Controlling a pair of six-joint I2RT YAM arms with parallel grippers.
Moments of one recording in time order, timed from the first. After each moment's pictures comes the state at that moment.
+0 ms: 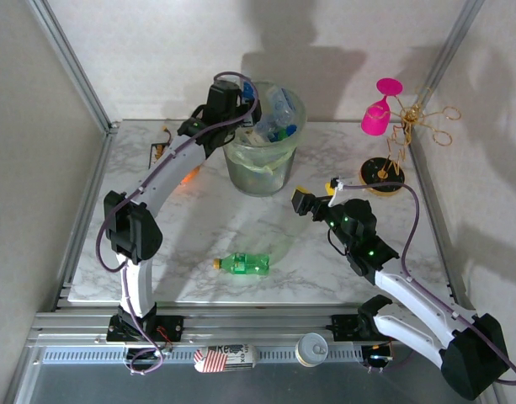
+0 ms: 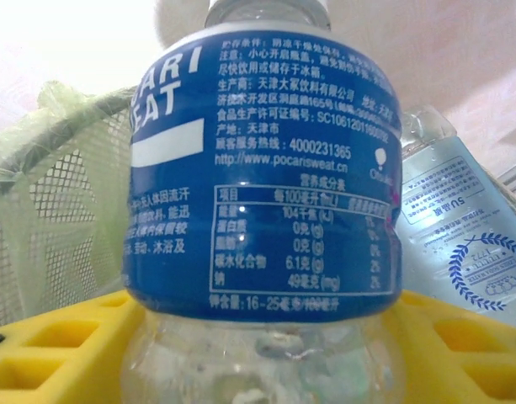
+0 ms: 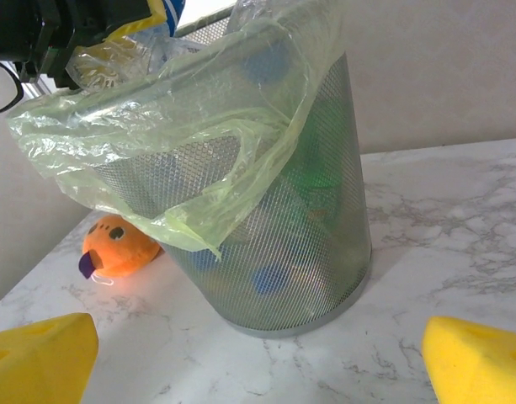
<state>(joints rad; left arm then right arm) -0.48 1.98 2.00 -0.44 -0.15 -0.41 0.57 0.89 0.51 0.23 0.09 0.36</state>
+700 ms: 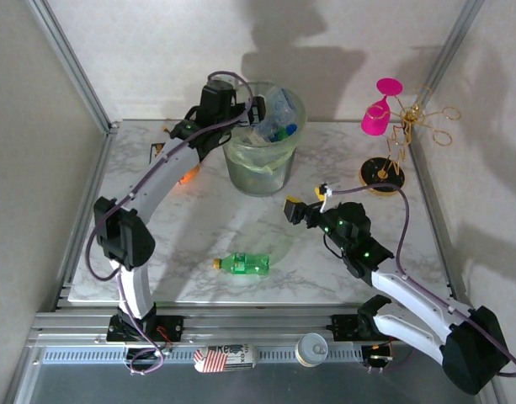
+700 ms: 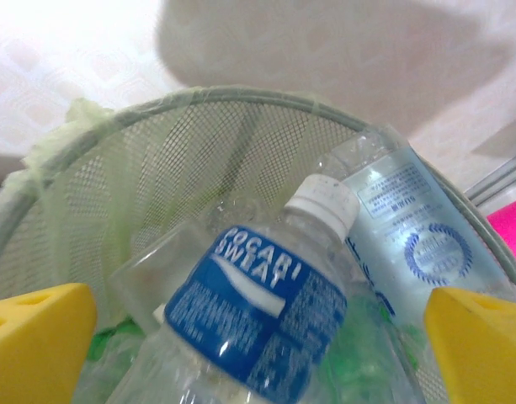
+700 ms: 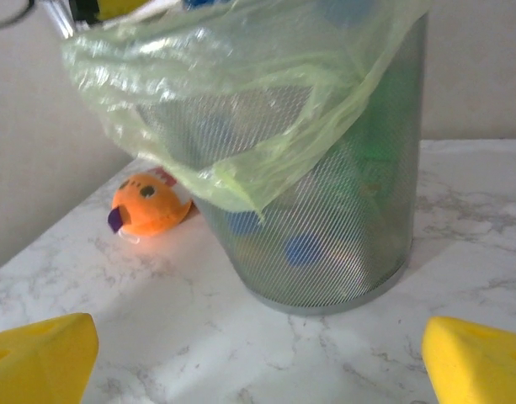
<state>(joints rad) -0.48 1.87 1.88 -0.39 -0.14 -0.42 0.63 0.93 0.48 0.28 0.02 0.27</state>
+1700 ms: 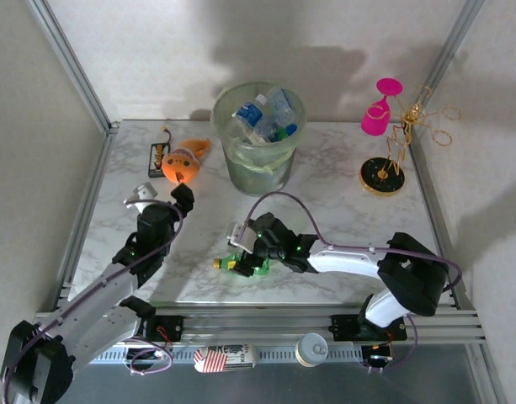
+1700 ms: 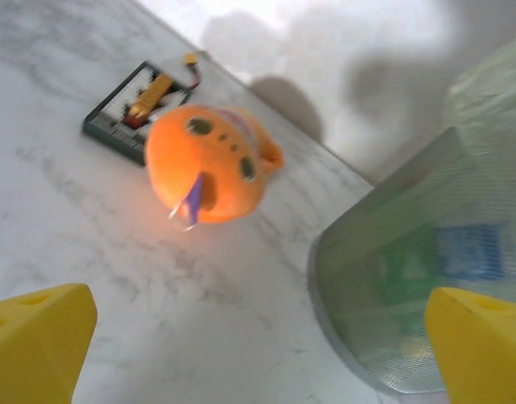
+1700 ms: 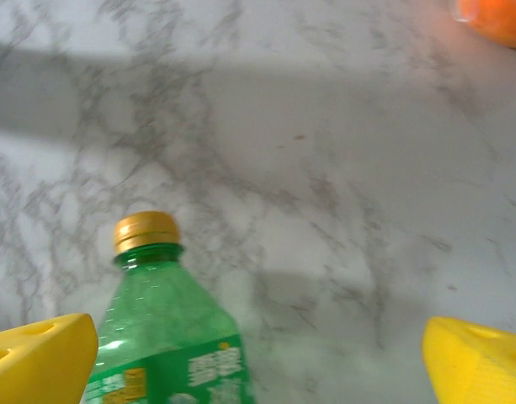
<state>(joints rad) -0.41 0.85 0.42 0.10 -0.50 -0.81 1.06 1.53 0.76 0.10 -0.13 -0.30</state>
